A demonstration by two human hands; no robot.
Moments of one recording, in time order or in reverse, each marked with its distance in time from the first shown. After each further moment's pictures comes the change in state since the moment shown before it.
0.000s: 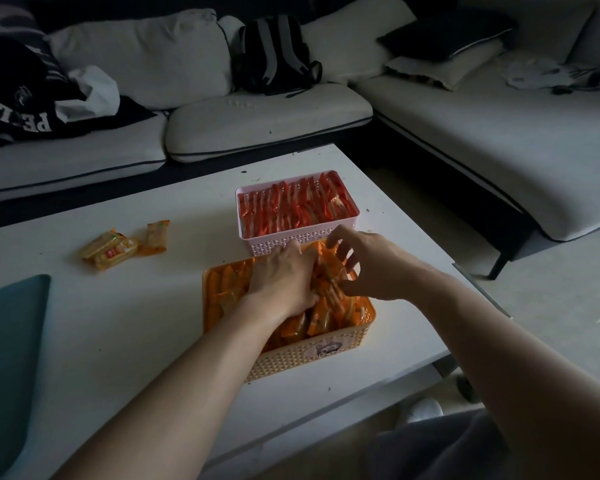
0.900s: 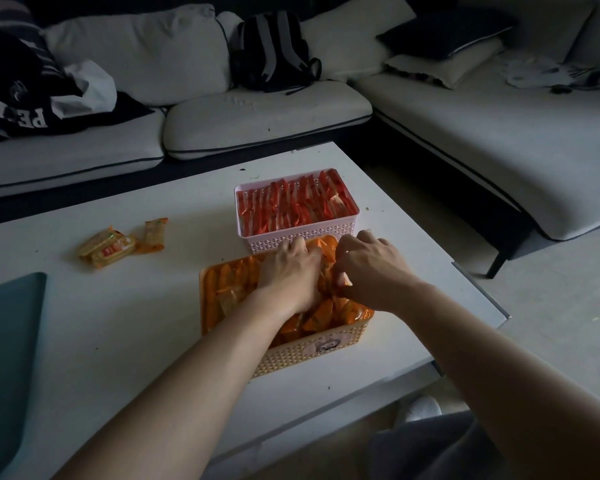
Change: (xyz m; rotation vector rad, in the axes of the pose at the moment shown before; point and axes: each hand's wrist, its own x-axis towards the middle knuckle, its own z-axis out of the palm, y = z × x) left_hand 0.012 0.007 0.007 0.003 -0.048 -0.007; right_hand -0.004 -0.003 0.018 -0.499 0.074 -0.059
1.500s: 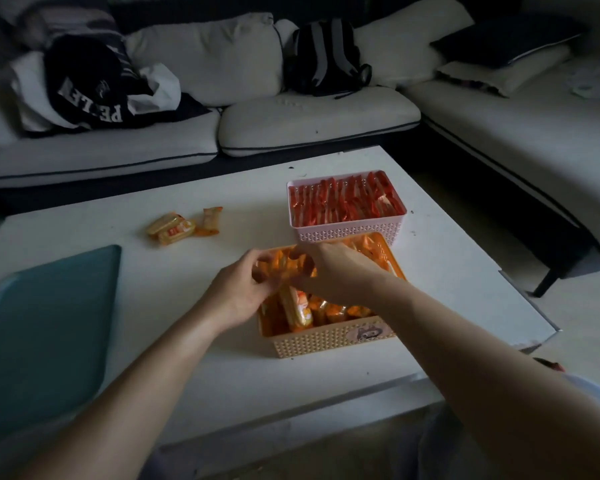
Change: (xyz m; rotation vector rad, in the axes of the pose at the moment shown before) left_hand -0.115 -0.104 -0.014 -0.792 0.158 -0.309; right_hand 0.035 -0.106 -0.019 0.533 -0.063 -0.124
